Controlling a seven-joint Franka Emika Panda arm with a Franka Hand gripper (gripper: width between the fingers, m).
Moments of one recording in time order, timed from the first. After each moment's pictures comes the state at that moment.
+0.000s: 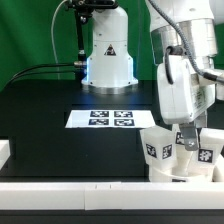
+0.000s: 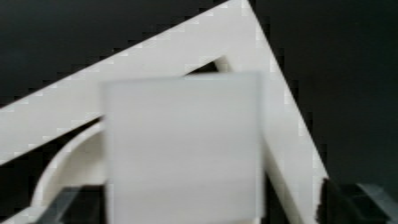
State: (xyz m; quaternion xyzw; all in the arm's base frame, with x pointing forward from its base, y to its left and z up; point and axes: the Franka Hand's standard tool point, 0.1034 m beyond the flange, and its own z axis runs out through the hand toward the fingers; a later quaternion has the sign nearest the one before) arm 0.632 0.105 0.080 -0.58 0.80 0.00 0.15
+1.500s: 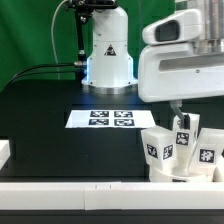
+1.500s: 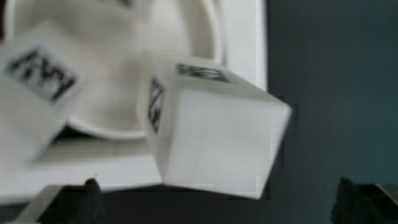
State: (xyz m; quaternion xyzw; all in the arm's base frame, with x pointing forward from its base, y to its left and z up) arm 0.641 0.117 0.104 -1.00 -0.03 -0.04 0.04
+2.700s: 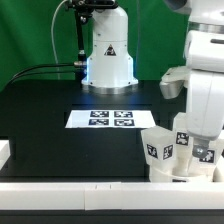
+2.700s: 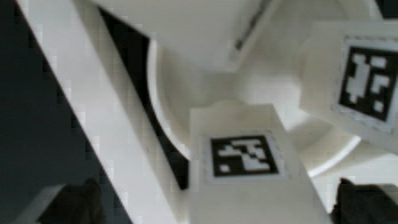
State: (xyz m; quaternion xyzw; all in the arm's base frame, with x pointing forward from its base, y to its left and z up) arm 0.637 0.103 0.075 -0.83 -0.55 0.02 -0.03
